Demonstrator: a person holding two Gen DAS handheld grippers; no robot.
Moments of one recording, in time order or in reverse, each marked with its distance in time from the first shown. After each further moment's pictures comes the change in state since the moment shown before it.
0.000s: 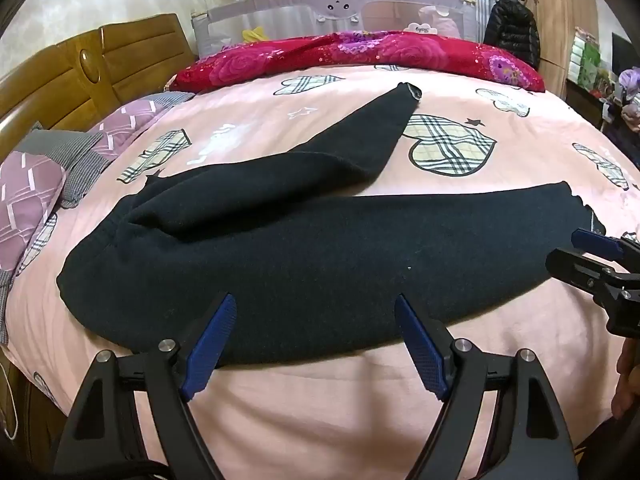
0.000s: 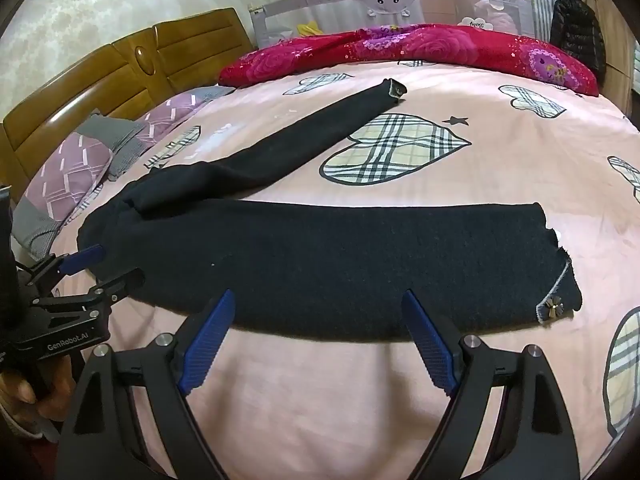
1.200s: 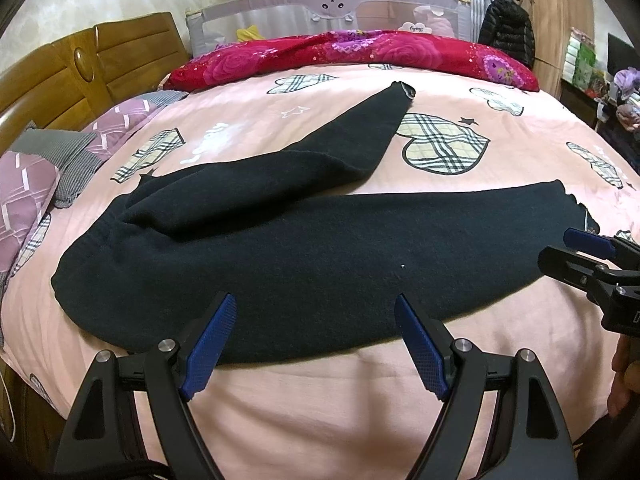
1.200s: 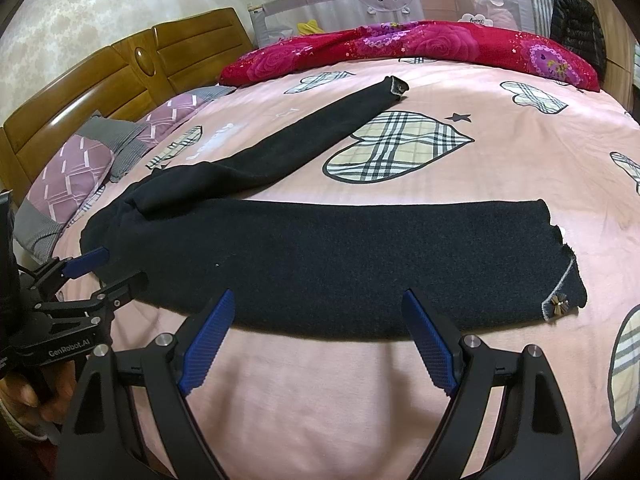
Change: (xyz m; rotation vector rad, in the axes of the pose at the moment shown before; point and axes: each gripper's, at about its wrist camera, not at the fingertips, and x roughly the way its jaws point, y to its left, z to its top) left arm -0.001 0.001 -0.001 0.027 0.005 -0.004; right arm 0.003 0.004 -0.001 0.007 0.004 0.007
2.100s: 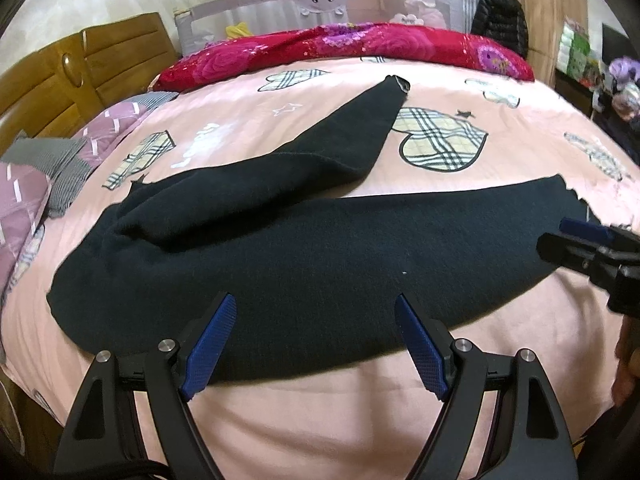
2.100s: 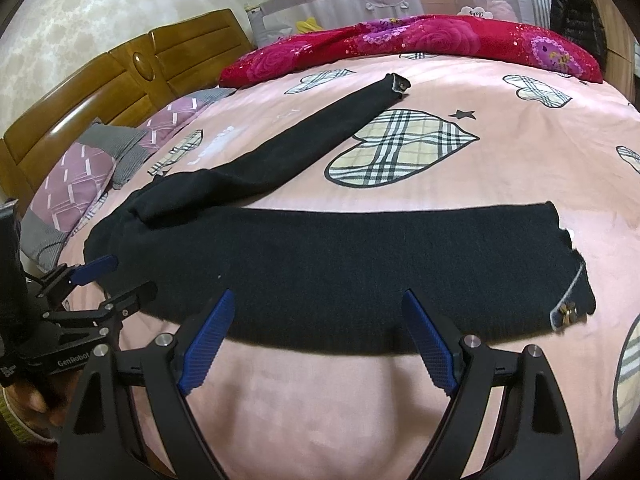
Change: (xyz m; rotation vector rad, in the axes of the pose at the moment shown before) left arm 0.013 -0.001 0.012 0.063 0.015 0.012; right arm 0.006 -0.005 0.009 0.034 0.010 0.027
